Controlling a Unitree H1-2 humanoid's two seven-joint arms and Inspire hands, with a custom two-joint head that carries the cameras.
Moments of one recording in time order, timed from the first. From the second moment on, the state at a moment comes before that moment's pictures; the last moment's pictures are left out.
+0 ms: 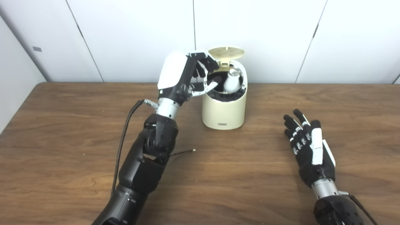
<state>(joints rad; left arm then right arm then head) -0.53 0.10 -0.21 0.03 0.60 -0.02 0.12 -0.04 -0.05 -0.11 -0.13 0.28 0.16 0.08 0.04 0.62</state>
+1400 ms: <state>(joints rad) -0.06 0.00 0.12 -0.20 -0.13 0.16 -0.02 -0.23 -0.17 -0.09 -0.21 0.14 0.22 0.06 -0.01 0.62</state>
